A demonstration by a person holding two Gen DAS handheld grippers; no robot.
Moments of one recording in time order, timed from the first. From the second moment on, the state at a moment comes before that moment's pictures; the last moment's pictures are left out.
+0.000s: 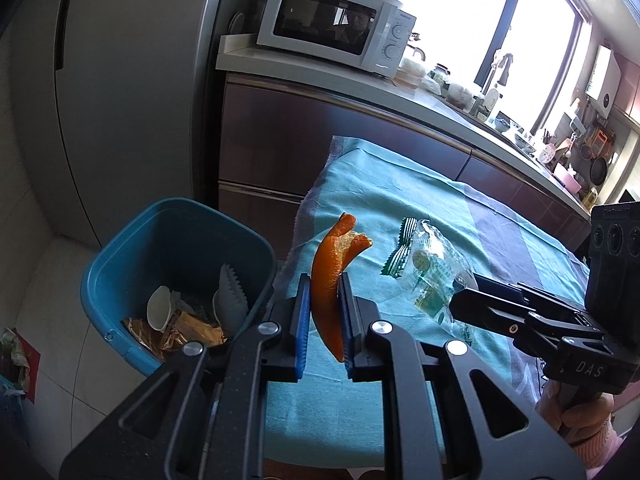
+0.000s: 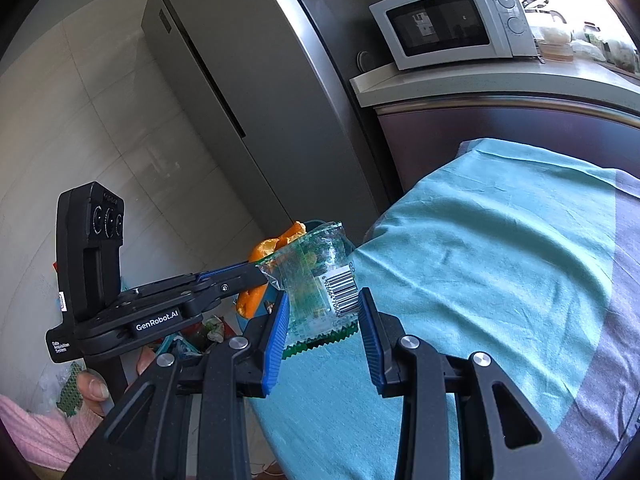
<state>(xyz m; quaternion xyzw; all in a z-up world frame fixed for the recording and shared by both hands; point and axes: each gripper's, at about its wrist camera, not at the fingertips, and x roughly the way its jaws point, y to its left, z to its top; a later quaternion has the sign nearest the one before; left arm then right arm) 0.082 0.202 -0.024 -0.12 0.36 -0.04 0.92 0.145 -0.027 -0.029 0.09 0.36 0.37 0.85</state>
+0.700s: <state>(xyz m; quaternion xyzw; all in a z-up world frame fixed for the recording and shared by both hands) 0.080 0.225 -0.026 -0.14 0.36 -0.02 0.92 0.150 0.004 -0.025 0.06 0.36 0.39 0.84</state>
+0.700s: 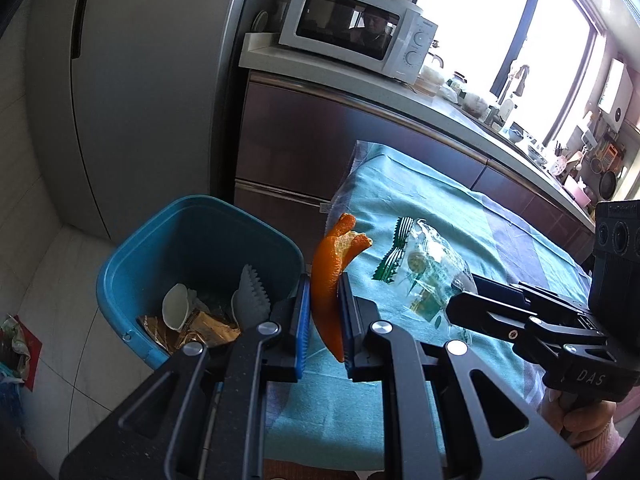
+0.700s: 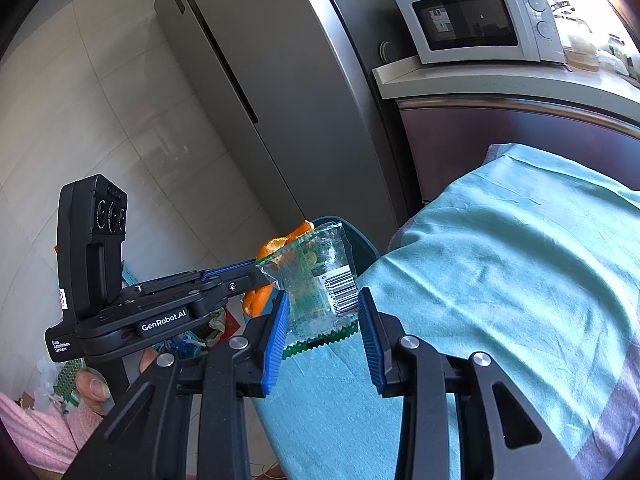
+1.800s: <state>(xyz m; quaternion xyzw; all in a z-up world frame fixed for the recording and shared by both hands) 0.083 0.254 -0.040 -0.16 0.36 0.01 0.92 0.160 0.044 -0.030 0.03 0.38 0.41 0.83</state>
